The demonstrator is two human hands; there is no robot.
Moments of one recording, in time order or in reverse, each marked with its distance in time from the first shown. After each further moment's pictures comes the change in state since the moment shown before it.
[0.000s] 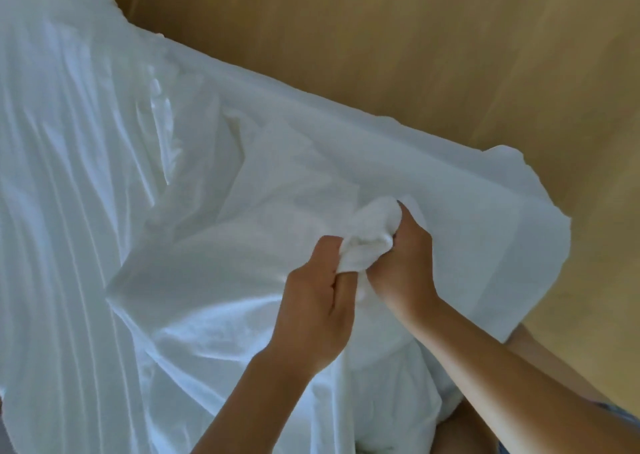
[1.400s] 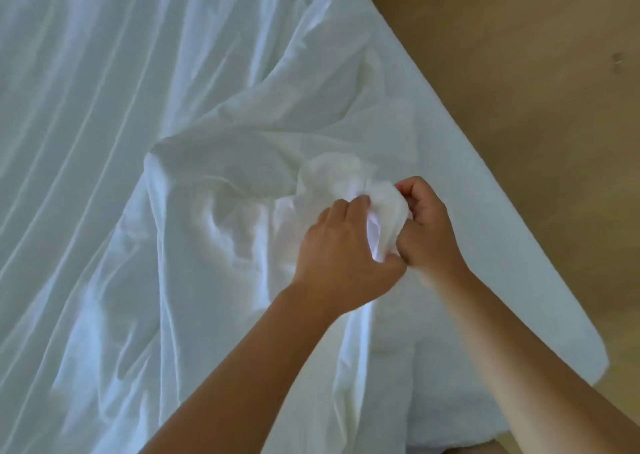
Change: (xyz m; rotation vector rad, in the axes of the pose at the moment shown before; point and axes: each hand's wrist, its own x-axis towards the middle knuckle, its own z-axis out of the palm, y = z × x) left_hand -0.013 -0.115 -0.035 0.204 0.272 -0.270; right_hand 0.019 0.014 0.105 -0.296 -0.620 -0.015
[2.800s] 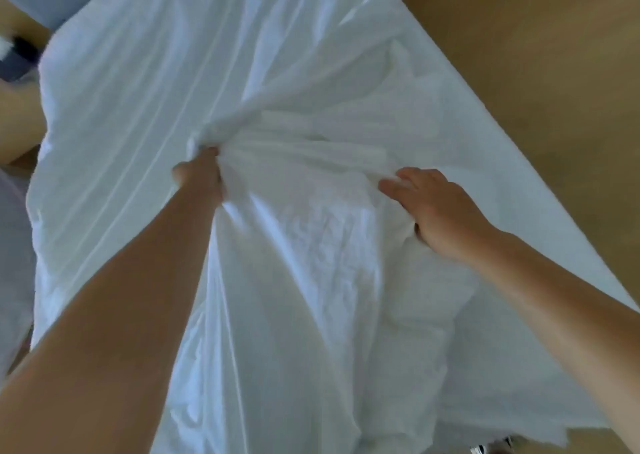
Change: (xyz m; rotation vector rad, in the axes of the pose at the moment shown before) left_hand 0.015 -0.187 -0.113 -0.964 0.828 -0.899; right_hand -0.017 -0.002 -0.003 -1.137 -0.327 -0.526
